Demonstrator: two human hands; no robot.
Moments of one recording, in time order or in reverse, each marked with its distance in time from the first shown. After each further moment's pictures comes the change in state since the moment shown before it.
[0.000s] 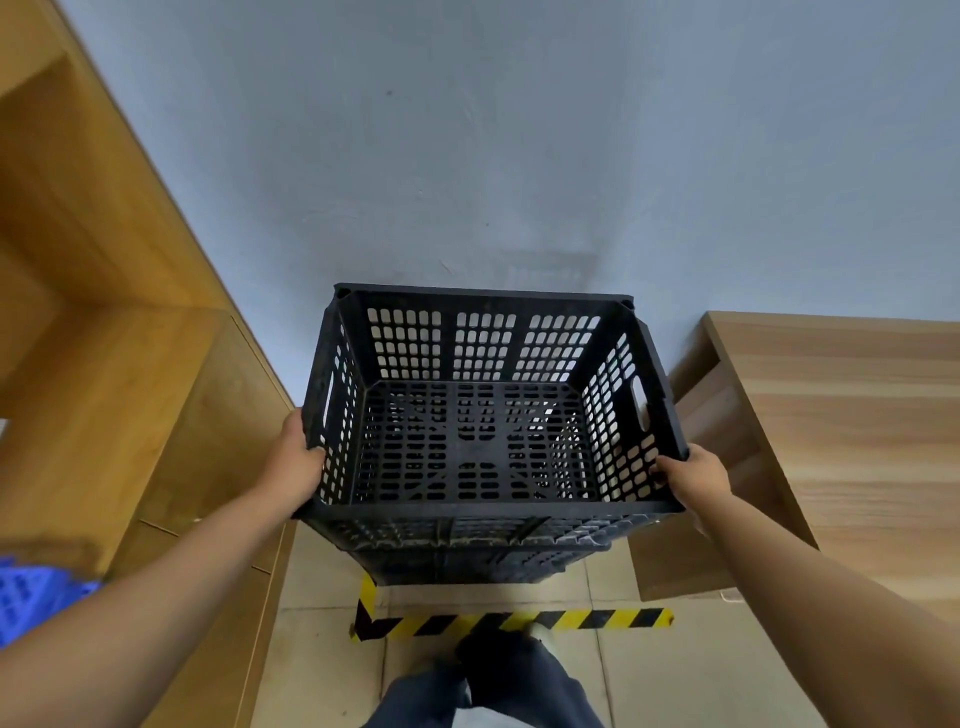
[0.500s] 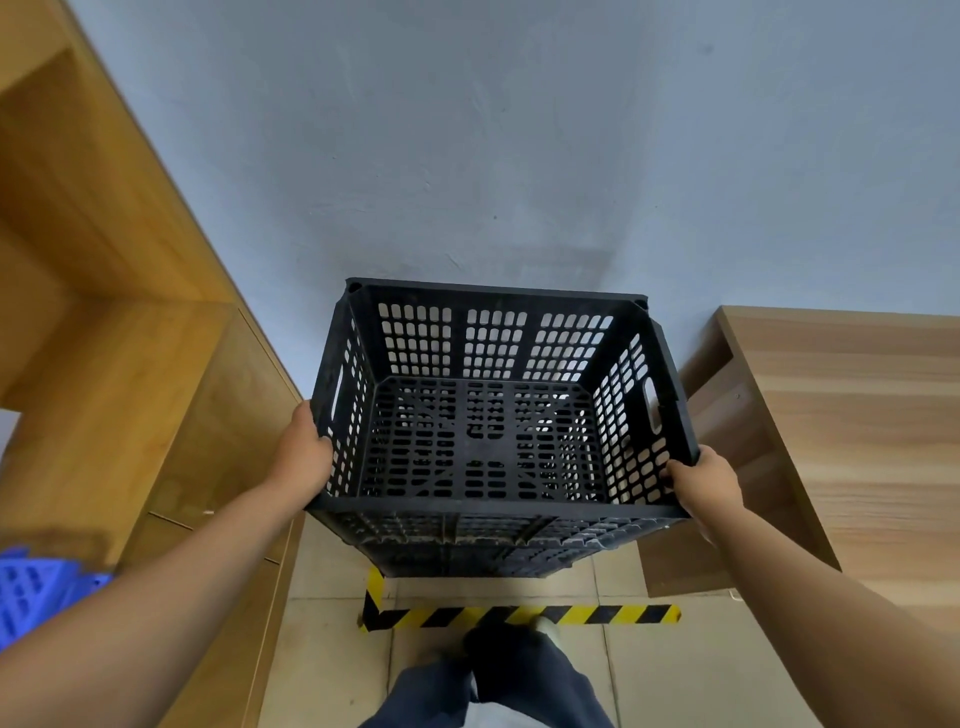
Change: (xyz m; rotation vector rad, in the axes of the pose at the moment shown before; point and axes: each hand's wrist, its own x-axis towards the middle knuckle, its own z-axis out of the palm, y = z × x) left_hand 0.010 0.000 0.007 0.083 0.050 -0.002; right_hand 0.001 0.005 0.006 -0.074 0.034 -0.019
